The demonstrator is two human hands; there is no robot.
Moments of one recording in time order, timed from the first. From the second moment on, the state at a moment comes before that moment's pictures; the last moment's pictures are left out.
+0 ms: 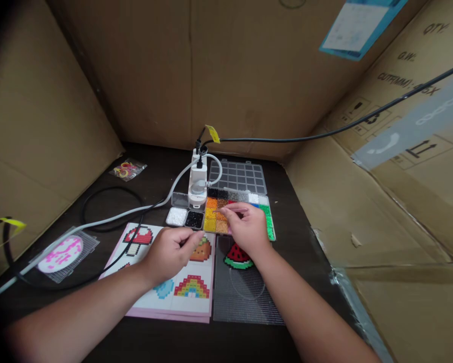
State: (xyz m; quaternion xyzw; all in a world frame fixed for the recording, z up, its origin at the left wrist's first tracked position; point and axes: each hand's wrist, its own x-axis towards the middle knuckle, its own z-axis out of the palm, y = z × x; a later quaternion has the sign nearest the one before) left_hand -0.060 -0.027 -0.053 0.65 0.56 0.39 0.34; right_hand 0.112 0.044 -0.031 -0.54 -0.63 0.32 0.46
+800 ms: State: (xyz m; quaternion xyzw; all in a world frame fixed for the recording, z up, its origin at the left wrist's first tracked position) left_hand -0.059 -0.029 -0.051 0.65 0.56 0.38 0.35; right_hand 0.108 0.046 -0.033 -0.54 -0.64 0.32 0.43
